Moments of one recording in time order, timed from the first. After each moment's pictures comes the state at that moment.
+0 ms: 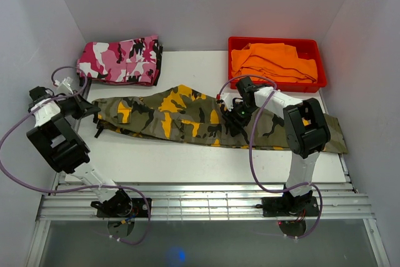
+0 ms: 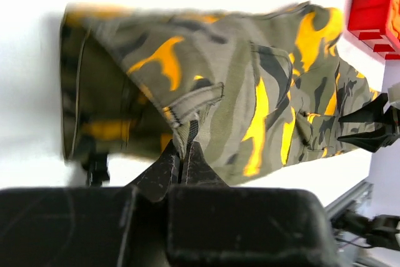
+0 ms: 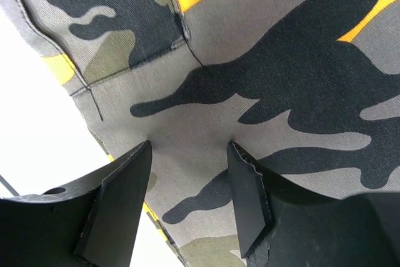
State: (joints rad) left arm 0.70 1.82 1.31 -0.70 0.90 0.19; right arm 0.41 1.94 1.29 -0.76 -0.44 -0.59
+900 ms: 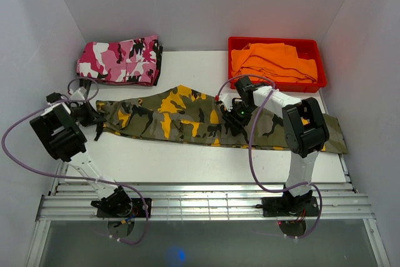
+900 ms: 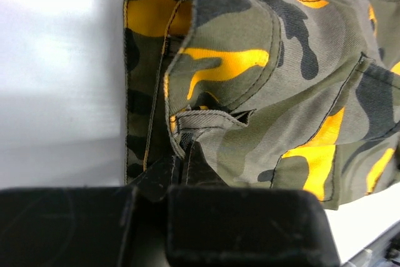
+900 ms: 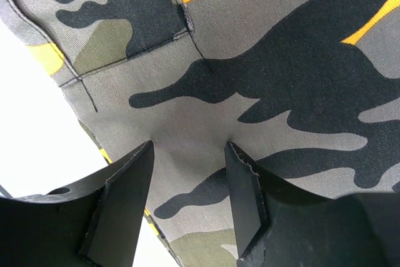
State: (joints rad) left arm 0.64 2.03 1.33 -0.55 0.71 0.25; right arm 0.42 1.95 1.32 -0.79 -0.40 -0.64
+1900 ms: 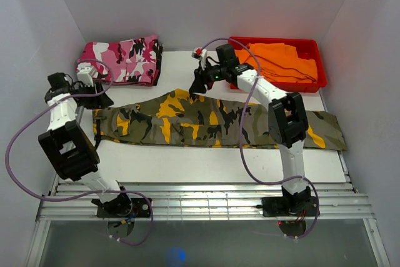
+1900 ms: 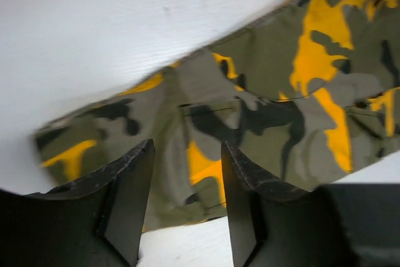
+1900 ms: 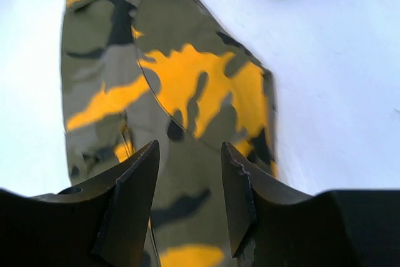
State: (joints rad) left arm 0.52 1.66 1.34 -0.64 0.72 0.44; right arm 0.50 2.11 1.83 -0.37 -0.80 -0.30
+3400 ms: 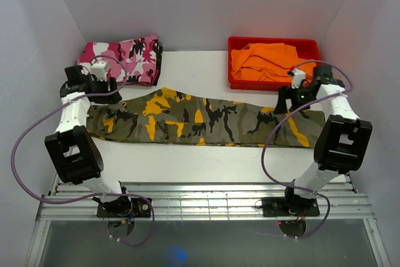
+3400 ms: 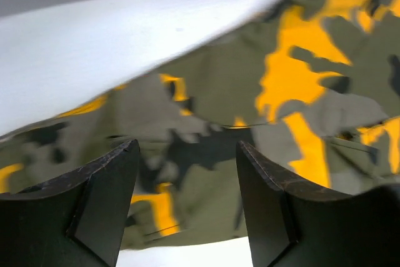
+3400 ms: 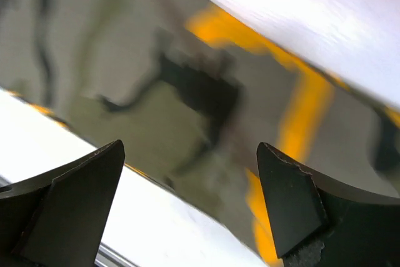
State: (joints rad) left arm 0.37 1.62 1.29 -0.51 0.47 0.33; right arm -0.12 1.67 1.29 -0.78 -0.58 -0.41
